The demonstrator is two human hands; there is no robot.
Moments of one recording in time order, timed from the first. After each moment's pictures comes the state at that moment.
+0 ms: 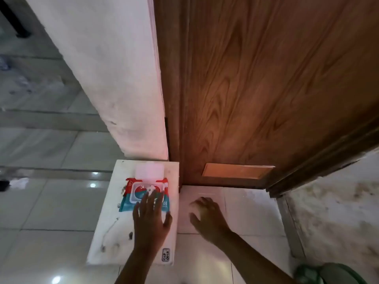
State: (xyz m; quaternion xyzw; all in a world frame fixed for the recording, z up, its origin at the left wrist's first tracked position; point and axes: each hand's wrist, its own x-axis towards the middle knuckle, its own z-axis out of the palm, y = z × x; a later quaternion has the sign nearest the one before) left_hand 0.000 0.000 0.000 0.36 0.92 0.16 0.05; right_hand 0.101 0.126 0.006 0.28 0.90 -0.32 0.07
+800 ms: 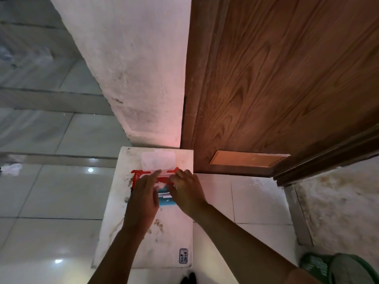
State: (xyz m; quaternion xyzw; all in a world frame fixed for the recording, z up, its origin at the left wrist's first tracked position) left_hand -0.070 -0.012 -0.022 0.36 0.88 0.29 0.08; right_hand -0.007 0.098 -0.031 0.20 0.94 -0.28 -0.05
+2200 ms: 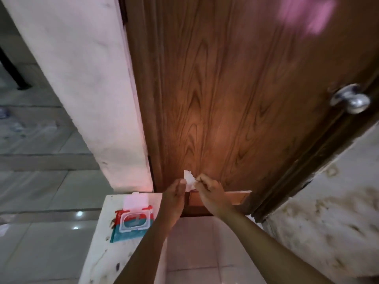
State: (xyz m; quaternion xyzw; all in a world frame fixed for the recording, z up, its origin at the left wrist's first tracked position) left_hand 0.027 0.111 0.144 0.27 0.75 0.55 0.25; right_hand 0.110 0.198 0.163 0.29 0.82 -0.45 -0.21
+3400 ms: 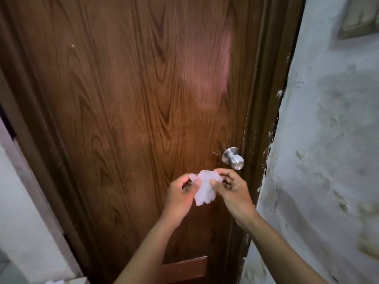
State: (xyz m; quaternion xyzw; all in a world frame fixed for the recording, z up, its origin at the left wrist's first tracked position) left_hand 0.216 0.327 0.319 0.45 0.60 0.63 0.19; right_hand 0.335 0.400 0.326 0.22 0.65 -0.57 -0.46
